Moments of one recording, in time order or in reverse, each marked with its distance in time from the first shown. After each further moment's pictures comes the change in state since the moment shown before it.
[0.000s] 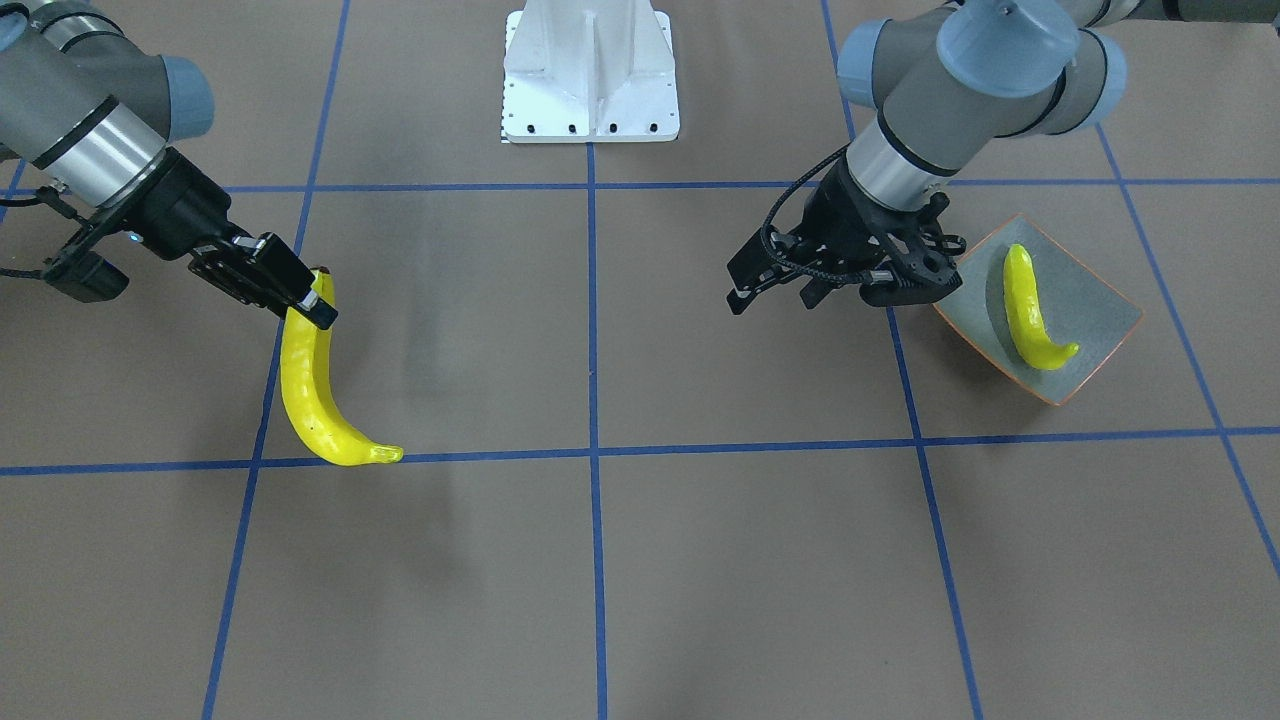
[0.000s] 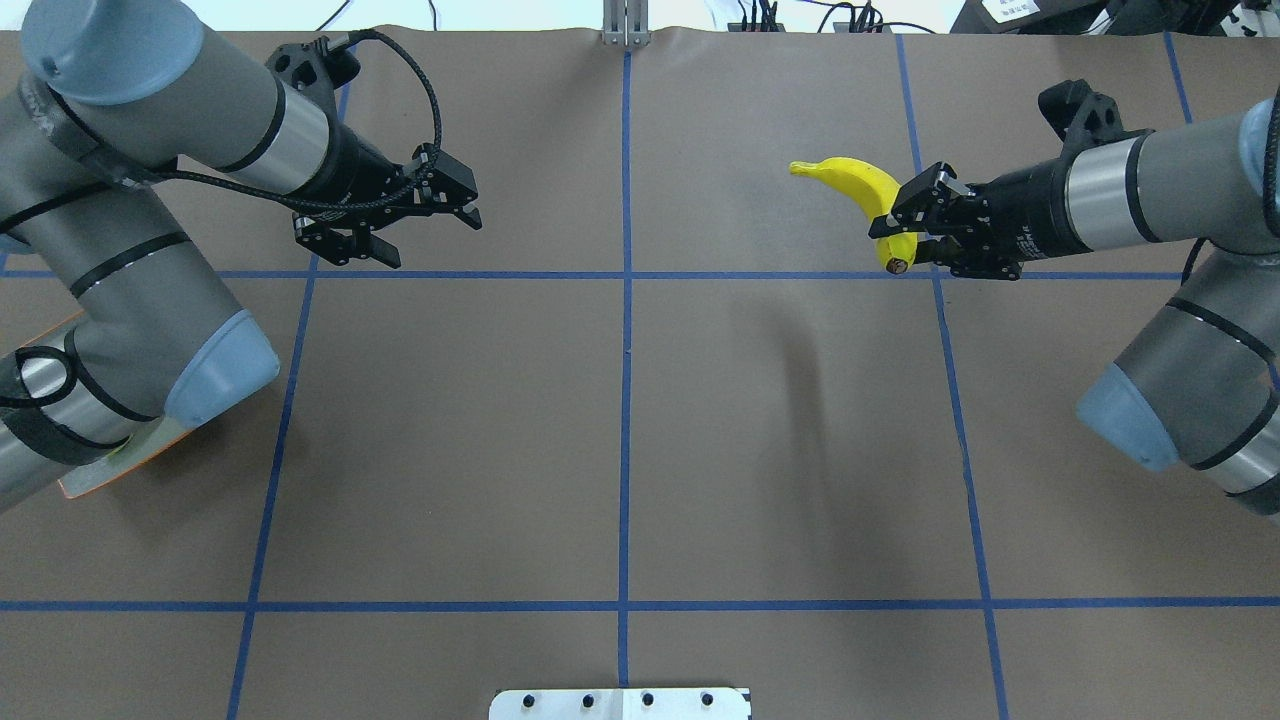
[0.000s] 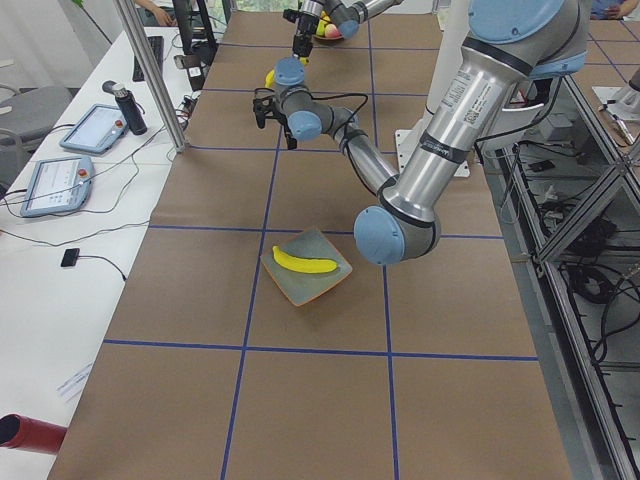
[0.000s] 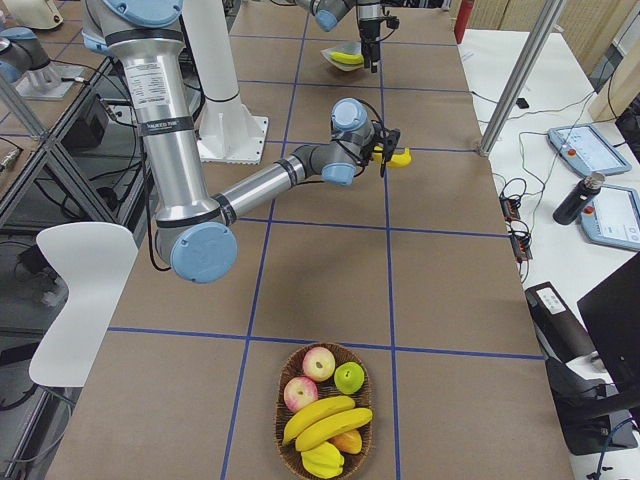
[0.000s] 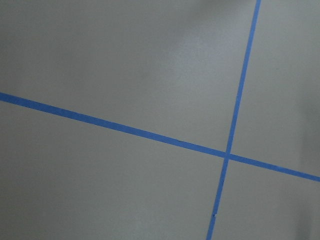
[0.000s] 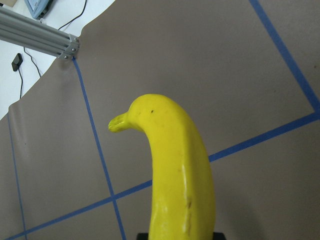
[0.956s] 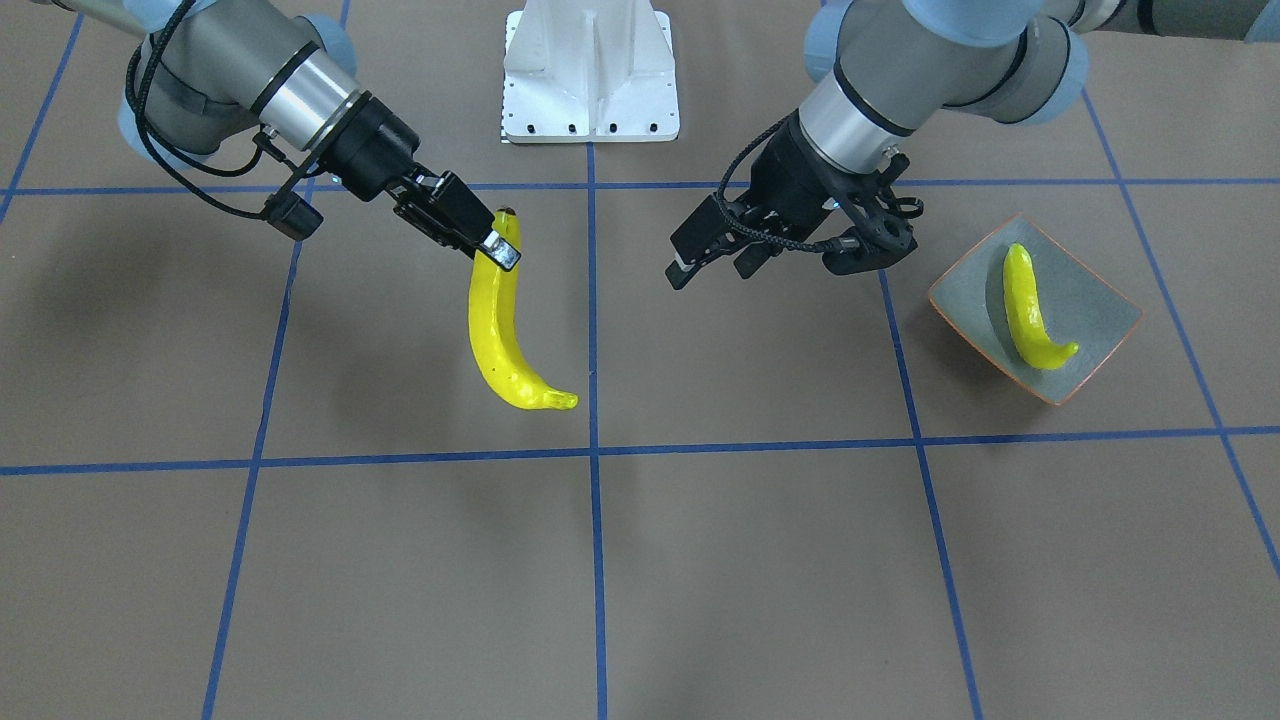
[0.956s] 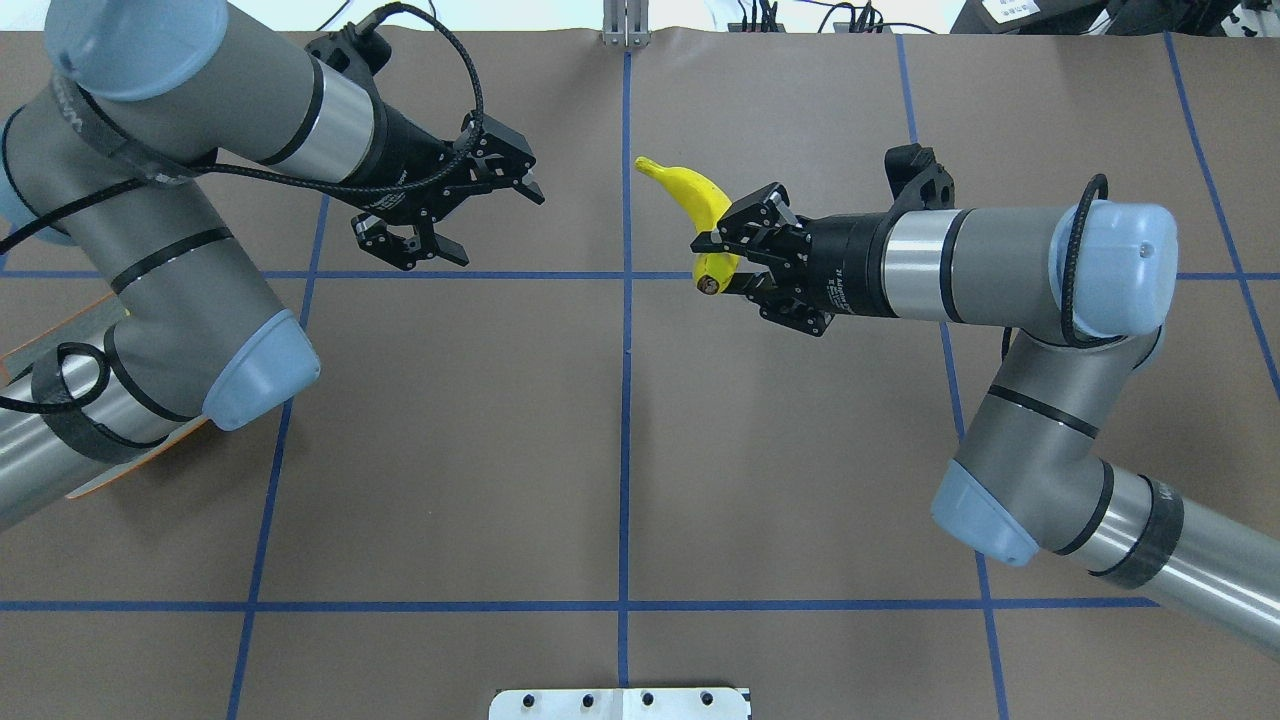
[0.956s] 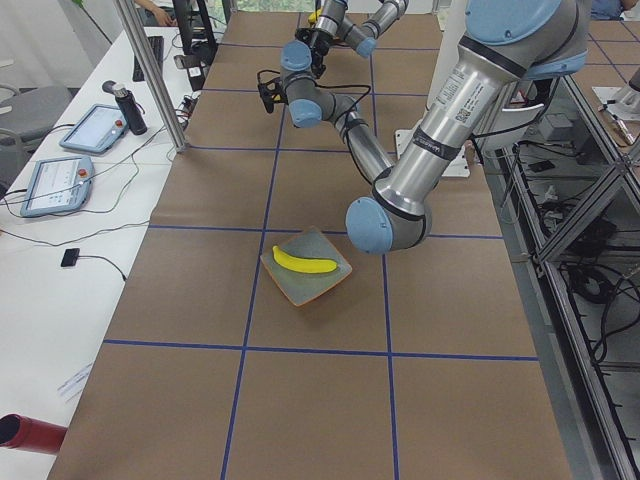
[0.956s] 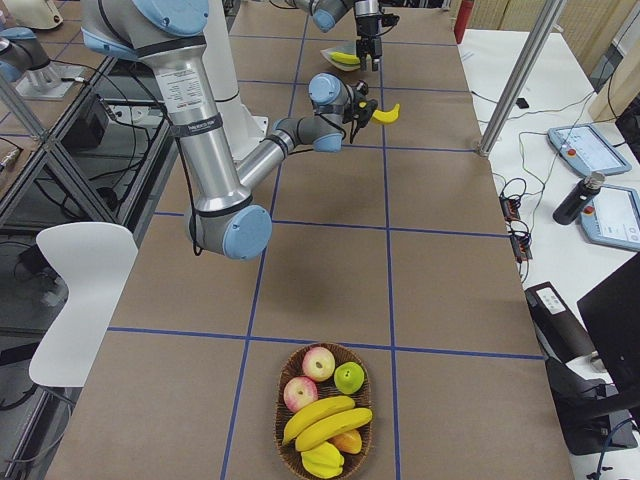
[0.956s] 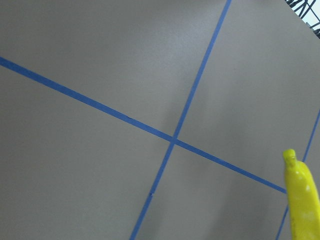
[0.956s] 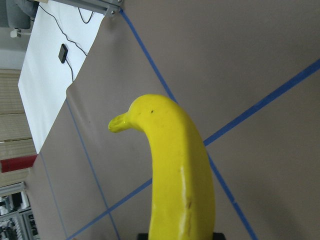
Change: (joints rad) left arm 0.029 -0.076 0.013 -0.129 0.006 -0.306; right arm -0.246 0.150 0.034 0.117 -0.307 0.434
